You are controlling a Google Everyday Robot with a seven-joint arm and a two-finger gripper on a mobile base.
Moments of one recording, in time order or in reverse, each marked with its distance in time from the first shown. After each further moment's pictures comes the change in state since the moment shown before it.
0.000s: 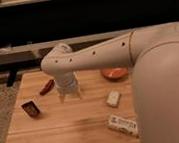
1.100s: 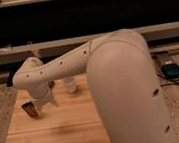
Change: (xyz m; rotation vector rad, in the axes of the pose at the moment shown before) arm 0.001 0.139 0.047 -0.029 -0.003 -0.339
